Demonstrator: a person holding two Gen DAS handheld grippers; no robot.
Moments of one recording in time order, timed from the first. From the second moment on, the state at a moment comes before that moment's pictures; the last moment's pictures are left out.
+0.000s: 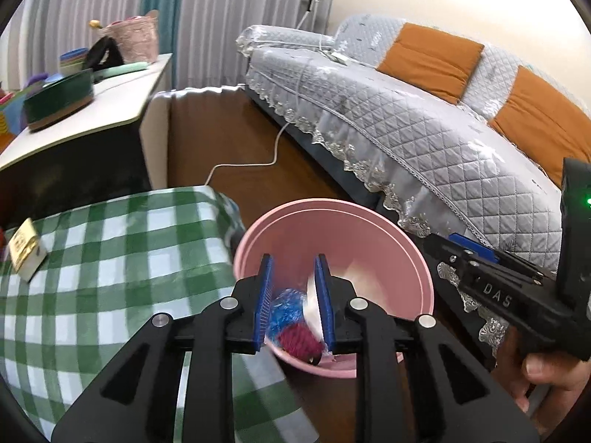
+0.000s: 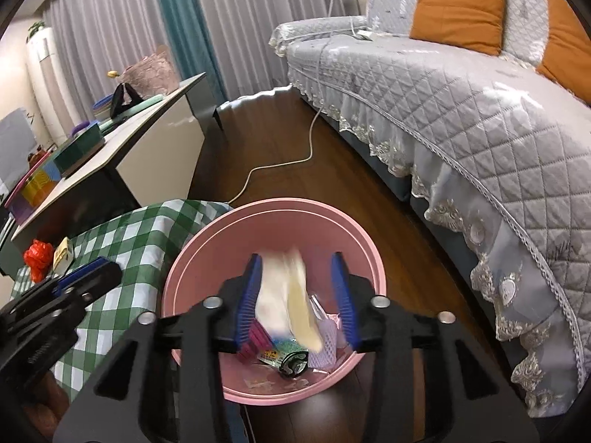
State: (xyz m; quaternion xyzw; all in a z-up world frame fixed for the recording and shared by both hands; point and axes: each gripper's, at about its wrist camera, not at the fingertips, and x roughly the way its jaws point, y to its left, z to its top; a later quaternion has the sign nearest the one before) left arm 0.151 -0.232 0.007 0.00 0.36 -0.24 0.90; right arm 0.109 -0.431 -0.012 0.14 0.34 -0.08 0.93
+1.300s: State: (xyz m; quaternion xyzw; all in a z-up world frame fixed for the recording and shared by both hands) left arm 0.211 0.099 0.067 -0.03 0.31 -0.05 0.95; right arm 0.155 -0.189 0.060 0.05 0.29 0.11 0.95
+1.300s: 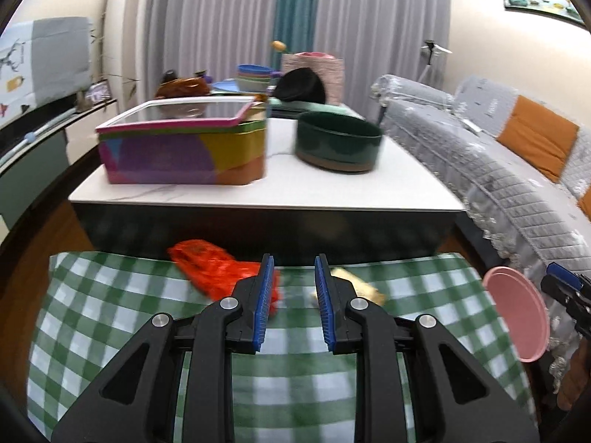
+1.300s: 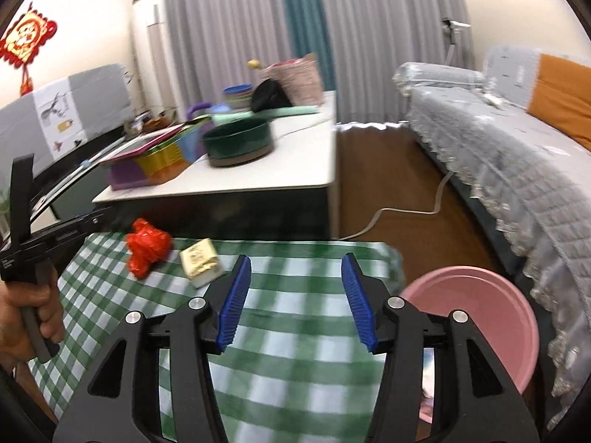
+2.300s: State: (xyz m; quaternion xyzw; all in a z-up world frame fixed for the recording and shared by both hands) left arm 0.267 0.140 -0.010 -0.10 0.40 -0.02 0.91; right arm 0.290 -0.038 -0.043 -0.04 0.42 0.22 0.88
